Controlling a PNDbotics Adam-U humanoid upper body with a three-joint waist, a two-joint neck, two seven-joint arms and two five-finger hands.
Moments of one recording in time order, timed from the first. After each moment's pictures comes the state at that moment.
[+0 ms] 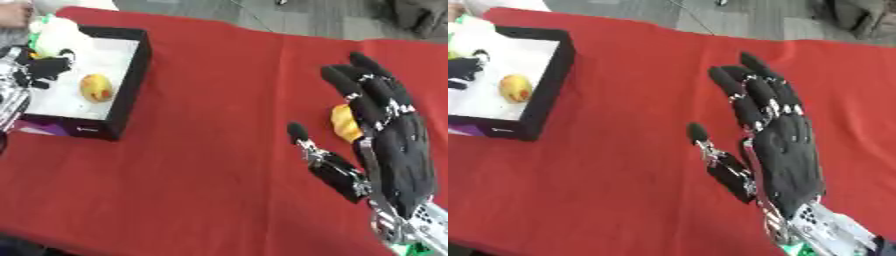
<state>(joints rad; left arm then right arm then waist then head) -0.86 0.72 -0.25 -1.21 0.32 0.69 0.41 -0.56 -0.58 0.63 -1.98 0.92 0.33 -0.62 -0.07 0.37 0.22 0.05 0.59</state>
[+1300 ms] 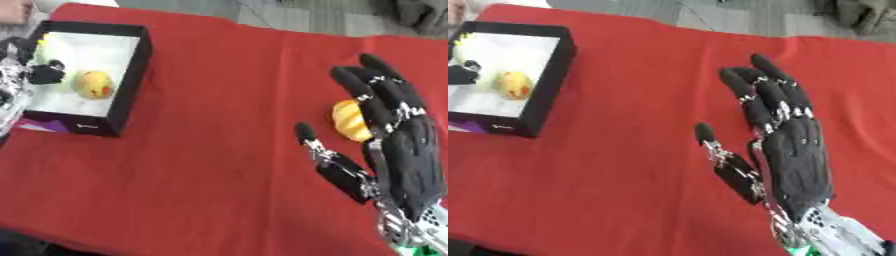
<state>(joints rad) -0.86 0.72 -0.24 -1.18 -0.03 0.76 0.33 -0.54 -0.58 0.63 -1.98 0.92 0.33 -0.63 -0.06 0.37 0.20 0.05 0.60</state>
